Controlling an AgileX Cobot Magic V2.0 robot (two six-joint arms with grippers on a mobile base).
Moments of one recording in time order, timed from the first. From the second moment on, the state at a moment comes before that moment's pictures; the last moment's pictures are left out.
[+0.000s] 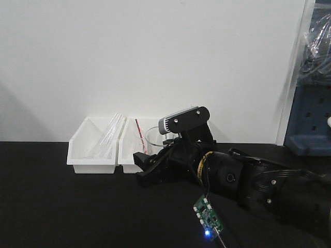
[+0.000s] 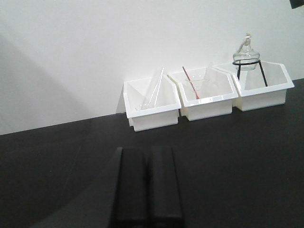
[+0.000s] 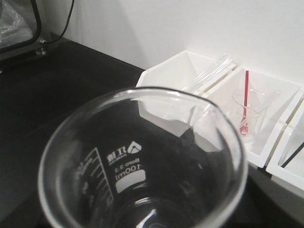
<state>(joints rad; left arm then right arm) -0.13 -0.01 0.03 0.05 0.00 0.09 0.56 1.66 -1.24 -1.02 -0.14 0.93</state>
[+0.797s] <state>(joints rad) -0.13 -0.01 0.03 0.05 0.00 0.09 0.56 1.66 -1.24 -1.02 -0.14 0.93</state>
